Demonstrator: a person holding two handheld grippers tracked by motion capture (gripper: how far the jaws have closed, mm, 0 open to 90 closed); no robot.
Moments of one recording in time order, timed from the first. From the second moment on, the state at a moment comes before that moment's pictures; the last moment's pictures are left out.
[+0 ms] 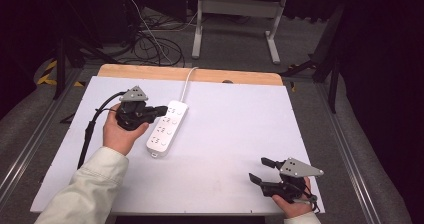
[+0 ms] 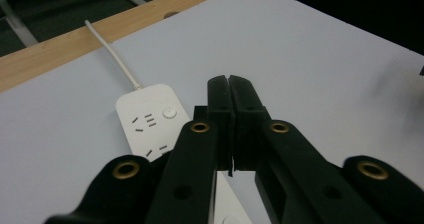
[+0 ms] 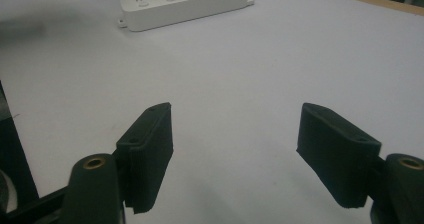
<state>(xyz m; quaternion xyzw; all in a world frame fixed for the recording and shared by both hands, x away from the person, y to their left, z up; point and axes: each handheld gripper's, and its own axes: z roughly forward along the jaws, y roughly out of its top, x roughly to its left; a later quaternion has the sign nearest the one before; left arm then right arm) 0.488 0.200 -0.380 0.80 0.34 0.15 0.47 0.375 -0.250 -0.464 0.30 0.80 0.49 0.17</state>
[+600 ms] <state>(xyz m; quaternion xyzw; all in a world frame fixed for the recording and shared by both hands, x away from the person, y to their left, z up) 0.523 0.185 -0.416 0.79 0.35 0.16 0.48 0.375 -0.252 -0.463 0.30 0.80 0.50 0.17</state>
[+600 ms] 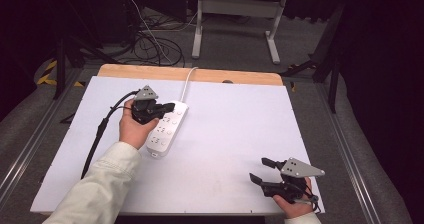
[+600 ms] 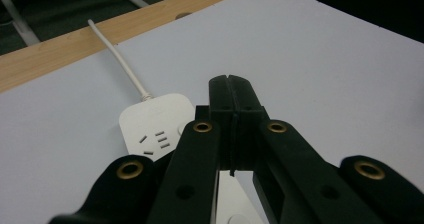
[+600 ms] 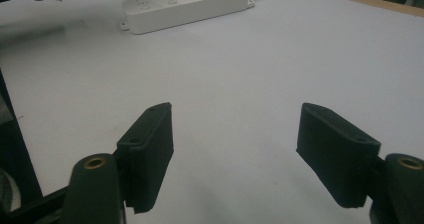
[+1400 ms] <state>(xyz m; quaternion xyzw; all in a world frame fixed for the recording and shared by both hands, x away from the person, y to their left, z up) 0.562 0.163 -0.442 0.82 0.35 0.16 0.42 0.375 -0.254 -0.464 0.30 0.80 0.50 0.17</state>
